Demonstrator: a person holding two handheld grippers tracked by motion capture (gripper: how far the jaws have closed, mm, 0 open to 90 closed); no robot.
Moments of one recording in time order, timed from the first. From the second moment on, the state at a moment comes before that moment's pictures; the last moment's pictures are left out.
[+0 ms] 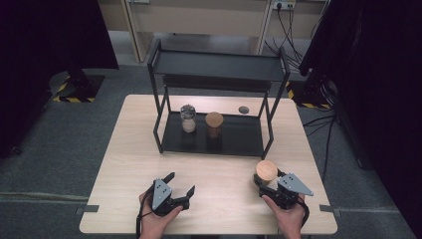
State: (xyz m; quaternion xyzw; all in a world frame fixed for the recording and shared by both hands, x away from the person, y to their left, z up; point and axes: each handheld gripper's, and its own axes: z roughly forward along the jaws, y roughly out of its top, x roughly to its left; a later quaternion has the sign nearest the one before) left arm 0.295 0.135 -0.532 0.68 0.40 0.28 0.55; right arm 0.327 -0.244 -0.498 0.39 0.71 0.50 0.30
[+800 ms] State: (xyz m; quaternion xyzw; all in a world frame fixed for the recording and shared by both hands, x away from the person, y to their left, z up) left arm 0.295 0.135 -0.532 0.68 0.40 0.28 0.55; right arm 0.357 -0.219 -0.471 0.39 0.69 0.52 0.33
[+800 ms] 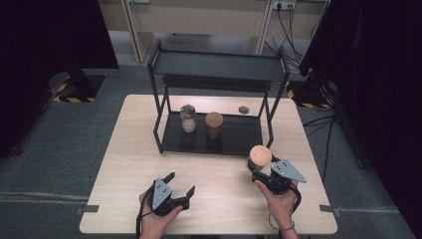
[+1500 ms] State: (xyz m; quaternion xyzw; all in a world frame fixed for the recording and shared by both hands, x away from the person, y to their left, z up) left arm 0.295 0.135 -0.532 0.68 0.39 0.28 0.55; right arm 0.393 -0.196 -0.457 0.39 0.69 0.52 0.33
